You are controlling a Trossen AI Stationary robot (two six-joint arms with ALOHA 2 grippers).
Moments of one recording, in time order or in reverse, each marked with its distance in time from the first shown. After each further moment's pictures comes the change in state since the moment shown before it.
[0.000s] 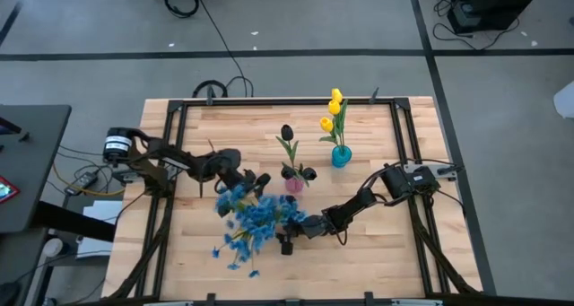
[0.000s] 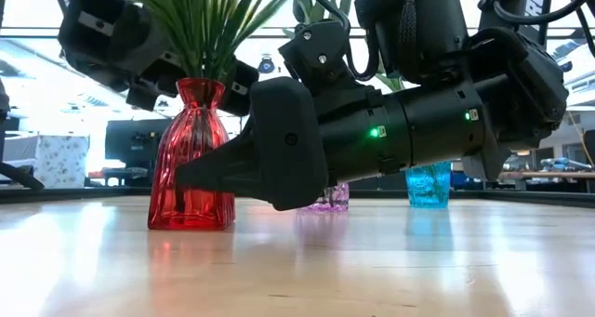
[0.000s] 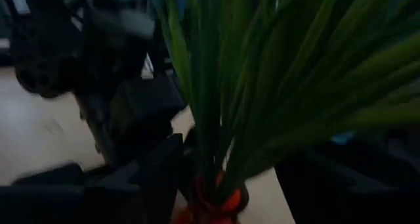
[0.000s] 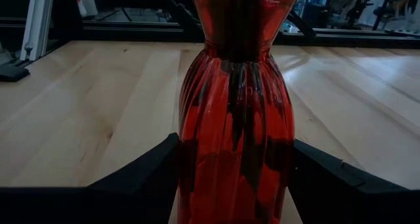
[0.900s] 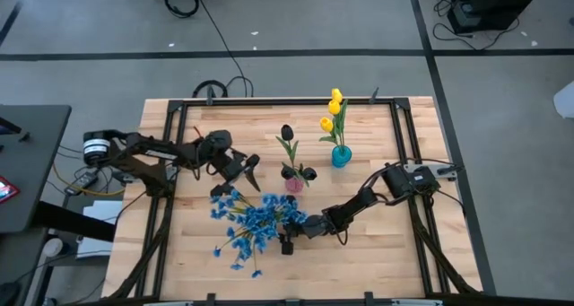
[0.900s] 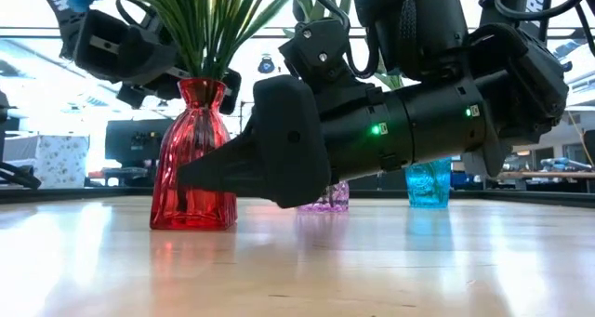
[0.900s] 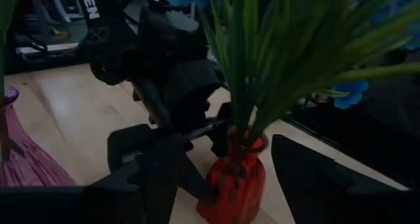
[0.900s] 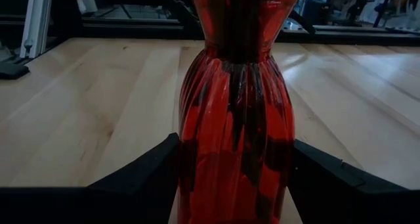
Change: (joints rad) left arm 0.222 -0.187 -0.043 -0.288 0.117 0.218; right arm 0.001 -0.010 -0.002 -0.013 0.000 0.002
